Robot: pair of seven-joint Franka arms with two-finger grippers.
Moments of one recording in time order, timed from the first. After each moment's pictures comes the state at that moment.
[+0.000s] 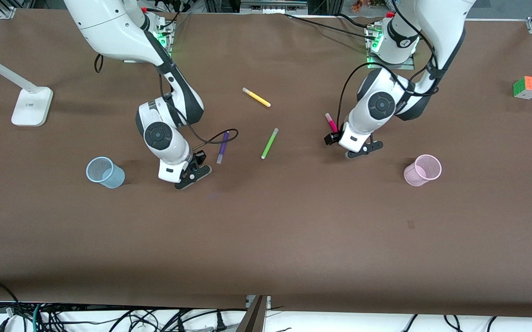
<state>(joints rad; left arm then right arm) -0.06 0.37 -0.42 -2.30 -0.02 2.53 -0.82 0.42 0.58 0.02 -1.92 0.00 2.46 -0.14</state>
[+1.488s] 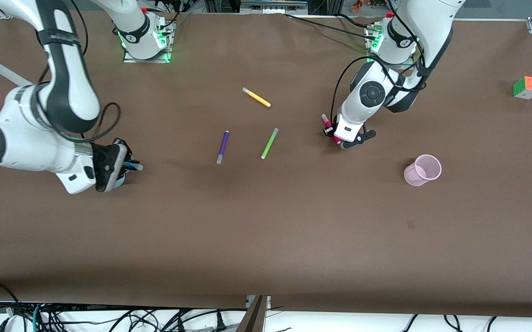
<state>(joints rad) -0.08 0.36 -0.44 -2.41 -0.02 2.67 -0.95 0.28 0.38 -0.24 -1.68 0.44 1.84 -1.33</state>
